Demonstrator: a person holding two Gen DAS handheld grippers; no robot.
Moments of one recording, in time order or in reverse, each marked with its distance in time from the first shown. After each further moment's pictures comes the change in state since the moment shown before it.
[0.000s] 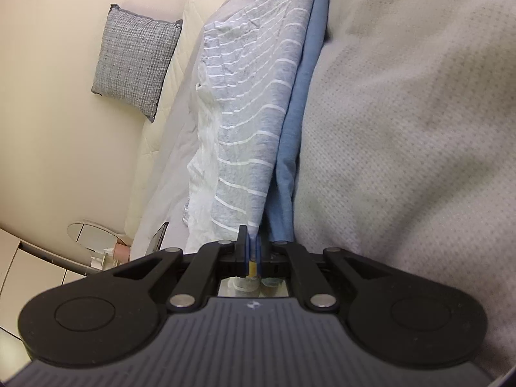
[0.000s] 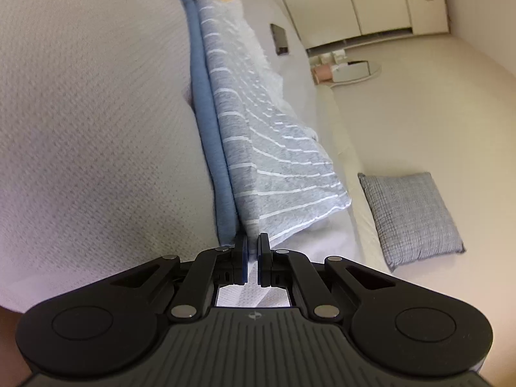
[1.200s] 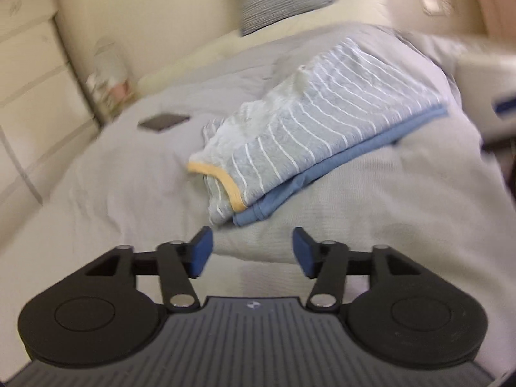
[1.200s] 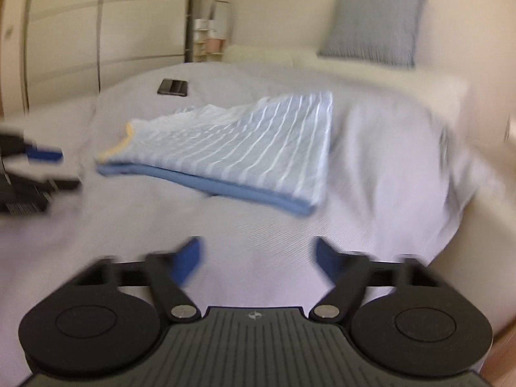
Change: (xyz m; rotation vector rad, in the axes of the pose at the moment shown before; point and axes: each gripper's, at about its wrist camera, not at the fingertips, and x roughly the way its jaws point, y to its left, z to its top) left arm -0.069 0.047 0.000 -0.919 0.196 -0.072; right arm -0.092 -0.041 0.000 1.246 0.086 0.309
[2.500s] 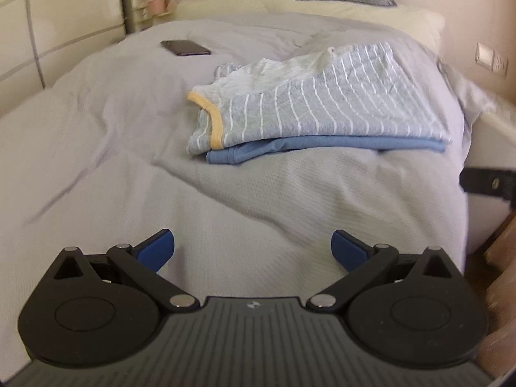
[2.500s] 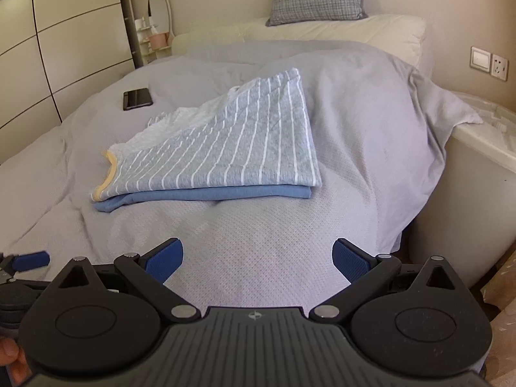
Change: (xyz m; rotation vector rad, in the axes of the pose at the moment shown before) left arm -0.023 -0.008 -0.006 -0.383 0.169 -0.037; right arm -0.018 0.014 0.029 0.177 0.072 -0.107
